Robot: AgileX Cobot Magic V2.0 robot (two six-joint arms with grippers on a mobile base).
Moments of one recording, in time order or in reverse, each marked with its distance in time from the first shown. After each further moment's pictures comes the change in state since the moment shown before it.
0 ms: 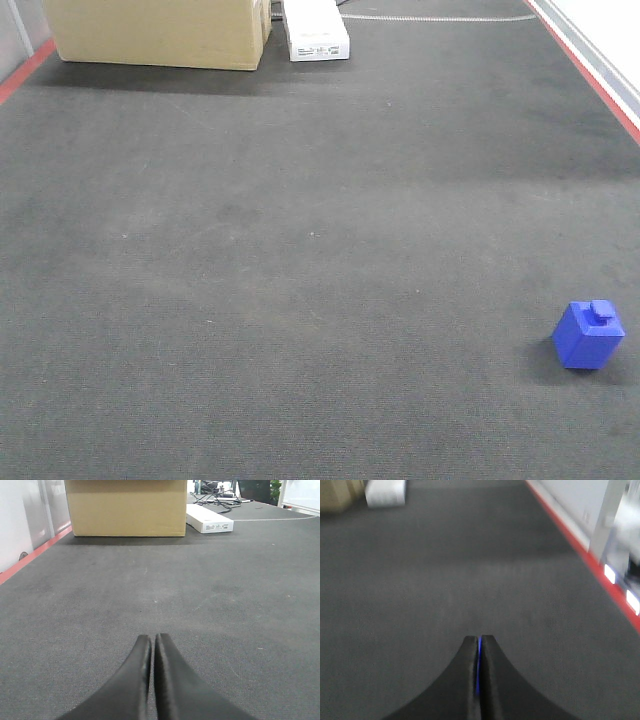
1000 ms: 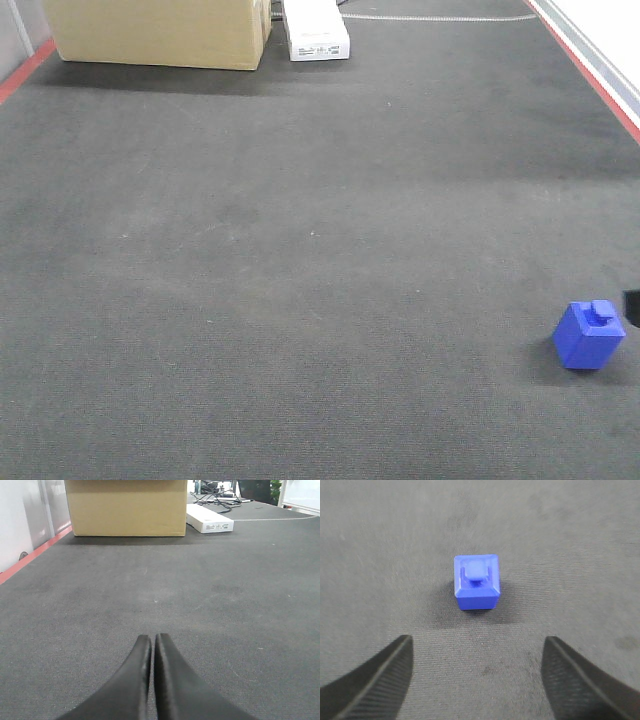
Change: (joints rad) left arm 0.000 0.000 0.000 0.000 0.000 0.000; right arm 0.000 0.555 -0.324 0.014 0.340 -0.052
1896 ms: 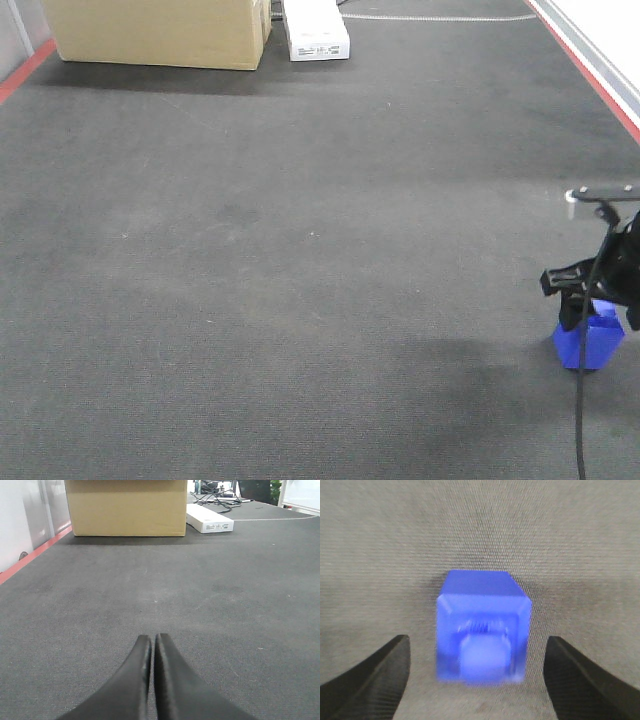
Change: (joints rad) left arm 0.000 0.000 0.000 0.000 0.000 0.000; right arm 0.000 0.669 -0.325 -0.015 0.152 -0.051
